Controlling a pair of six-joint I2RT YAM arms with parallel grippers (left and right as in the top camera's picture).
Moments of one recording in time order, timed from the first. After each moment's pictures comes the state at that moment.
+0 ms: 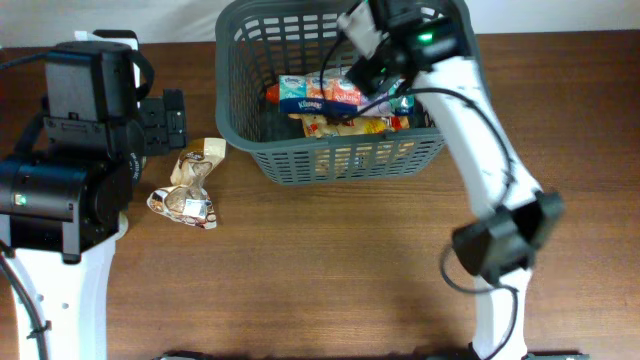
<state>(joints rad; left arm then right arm) -0.15 1.42 2.01 -1.33 -0.40 -0.04 0.35 2.15 2.40 -1.13 0.15 -0.45</state>
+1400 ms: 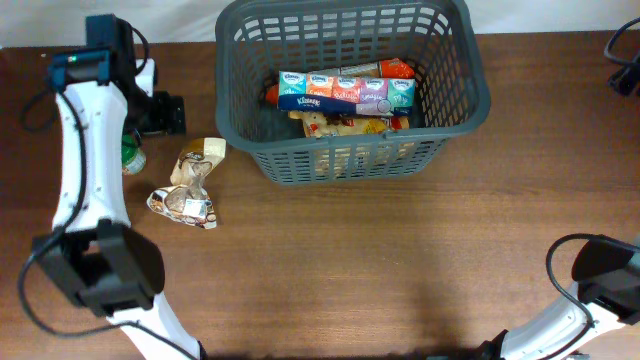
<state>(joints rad) 0.13 1.99 2.01 -1.36 -0.06 0.04 -0.56 1.99 2.48 -1.57 -0.19 0.07</state>
